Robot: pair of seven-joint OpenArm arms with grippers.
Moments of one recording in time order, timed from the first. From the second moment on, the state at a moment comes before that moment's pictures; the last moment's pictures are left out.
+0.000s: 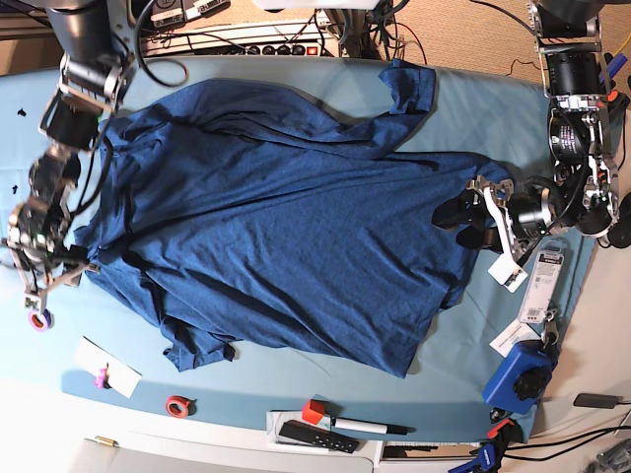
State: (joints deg) left arm -6.9 -21.0 -8.4 89.0 -58.3 -39.4 73.2; right arm 19.6 24.0 23.3 71.8 0.0 14.4 -47.4
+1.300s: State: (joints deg) left arm -6.9 -21.2 -8.4 88.9 -58.0 -42.2 73.4; right arm -44.0 -1.3 33.7 133.2 17.3 20.8 -44.8
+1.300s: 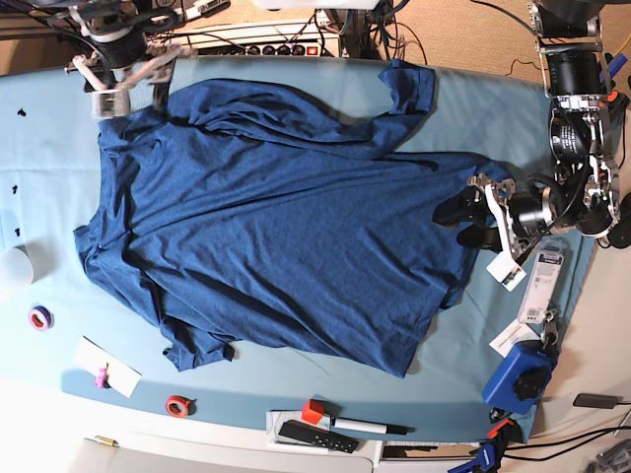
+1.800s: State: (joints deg) left arm -7.0 -21.3 -8.4 88.8 -57.9 -42.9 73.2; right arm -26.2 -6.6 54.6 104.6 42.8 29.7 -51.6
